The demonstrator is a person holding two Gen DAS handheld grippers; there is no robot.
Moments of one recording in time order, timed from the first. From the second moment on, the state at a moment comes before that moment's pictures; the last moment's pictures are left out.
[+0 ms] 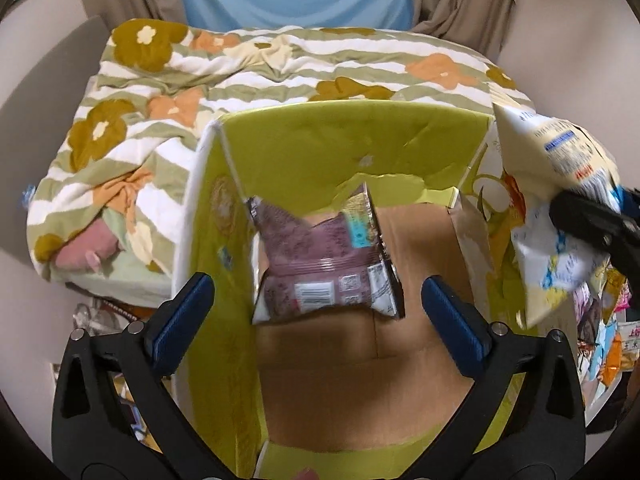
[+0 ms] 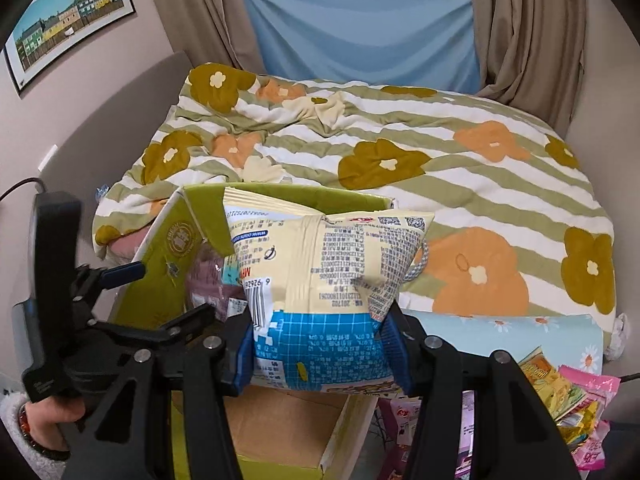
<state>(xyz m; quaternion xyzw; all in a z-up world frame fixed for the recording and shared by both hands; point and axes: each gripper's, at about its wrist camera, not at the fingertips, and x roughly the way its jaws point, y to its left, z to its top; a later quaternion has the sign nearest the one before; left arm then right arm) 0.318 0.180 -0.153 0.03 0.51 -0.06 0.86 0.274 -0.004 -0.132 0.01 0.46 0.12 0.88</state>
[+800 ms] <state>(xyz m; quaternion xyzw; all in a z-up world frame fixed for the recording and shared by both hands) 0.274 0.211 -0.139 0.00 0.51 0.01 0.86 0.302 0.036 -0.150 0.00 0.45 0.18 0.88</state>
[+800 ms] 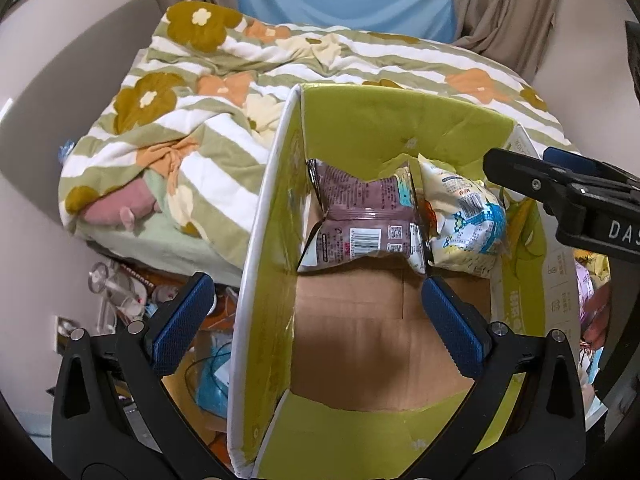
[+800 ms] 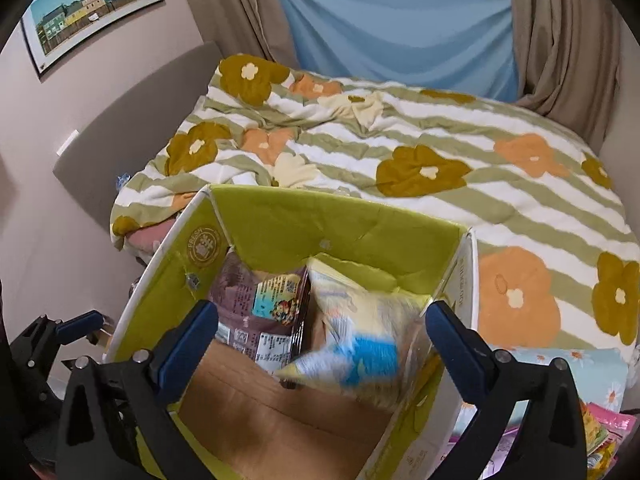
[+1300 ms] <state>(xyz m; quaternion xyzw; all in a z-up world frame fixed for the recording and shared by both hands) 0.249 0.203 -0.082 0.02 0.46 0.01 0.89 0.259 0.023 -0.082 0.00 0.42 0.18 0.89</state>
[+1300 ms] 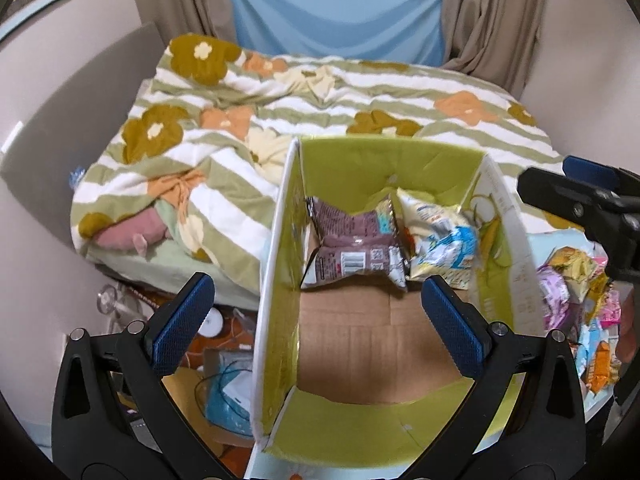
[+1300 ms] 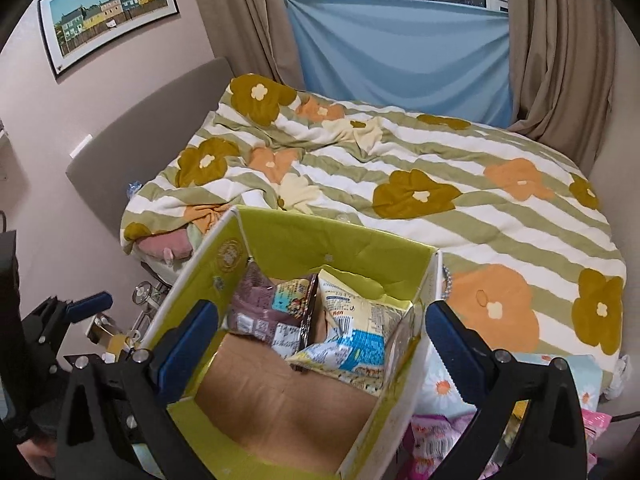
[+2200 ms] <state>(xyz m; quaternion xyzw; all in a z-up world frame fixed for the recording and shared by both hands) 0.145 -0.013 -0.051 0.06 0.42 -0.20 0.88 0.028 -0.206 -0.042 0.06 0.37 -0.06 0.92</state>
